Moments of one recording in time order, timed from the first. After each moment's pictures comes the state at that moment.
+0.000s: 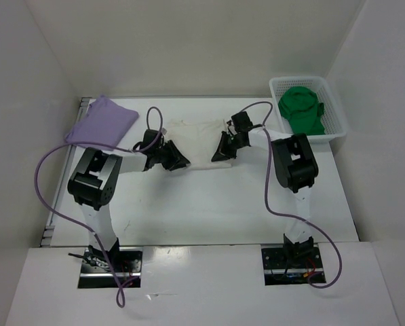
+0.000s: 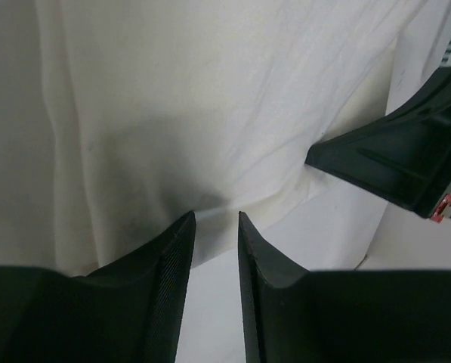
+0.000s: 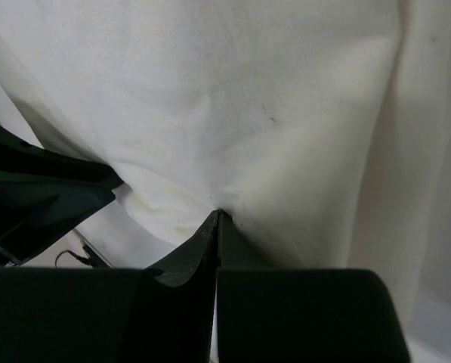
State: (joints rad) left arm -0.30 1.93 1.02 0.13 0.43 -0.90; right arm 0.32 2.16 1.46 -0.36 -0.53 0.62
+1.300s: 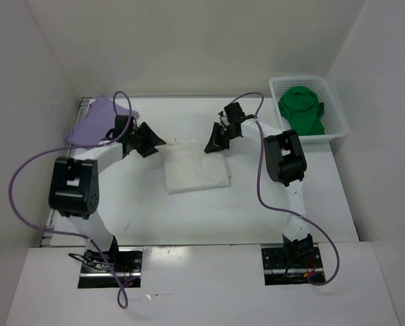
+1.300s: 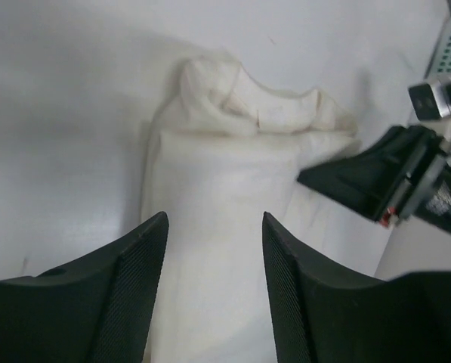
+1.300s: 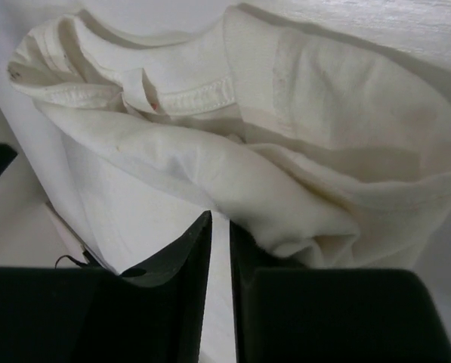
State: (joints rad) left arm -0.09 1.82 1.12 -0.08 0.37 -0.81; right arm 0.34 2.30 1.72 -0.46 -0.56 0.58
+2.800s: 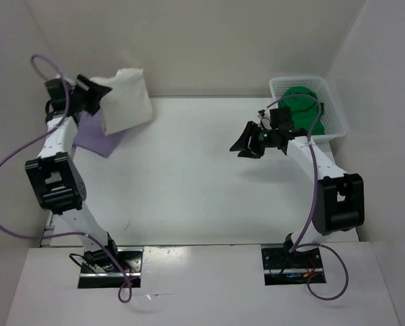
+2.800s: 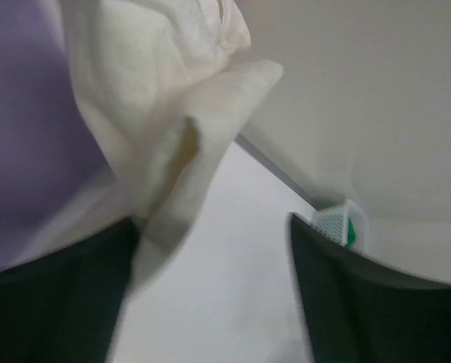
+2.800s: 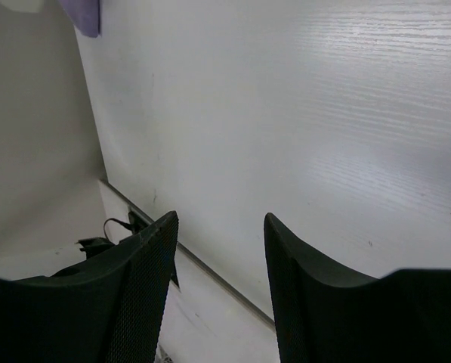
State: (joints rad) left arm 0.24 1.89 1.67 -0.10 0.52 -0.79; right arm 0.16 1.55 1.15 -0.47 -0.63 0.59
